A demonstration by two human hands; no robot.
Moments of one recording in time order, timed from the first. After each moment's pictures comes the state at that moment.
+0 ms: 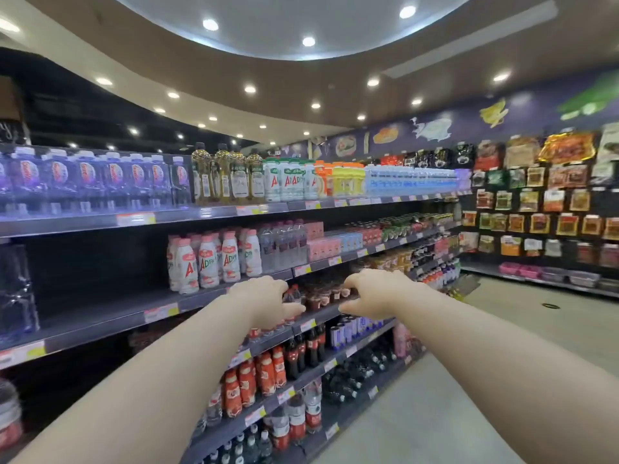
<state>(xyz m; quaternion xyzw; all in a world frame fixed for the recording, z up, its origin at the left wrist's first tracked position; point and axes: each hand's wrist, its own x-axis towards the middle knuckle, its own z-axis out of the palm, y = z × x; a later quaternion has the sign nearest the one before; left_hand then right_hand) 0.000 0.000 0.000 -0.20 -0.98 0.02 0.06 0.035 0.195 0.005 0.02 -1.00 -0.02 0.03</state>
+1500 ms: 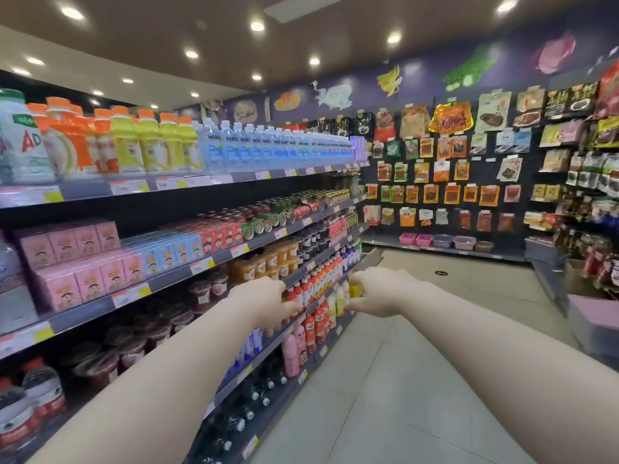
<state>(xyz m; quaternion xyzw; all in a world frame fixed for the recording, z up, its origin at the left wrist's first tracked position) -0.417 0.612 -0.070 -0.33 -0.94 0.03 0.03 -0.305 0.780 -0.055 -0.15 -0.99 -0.02 0.00</state>
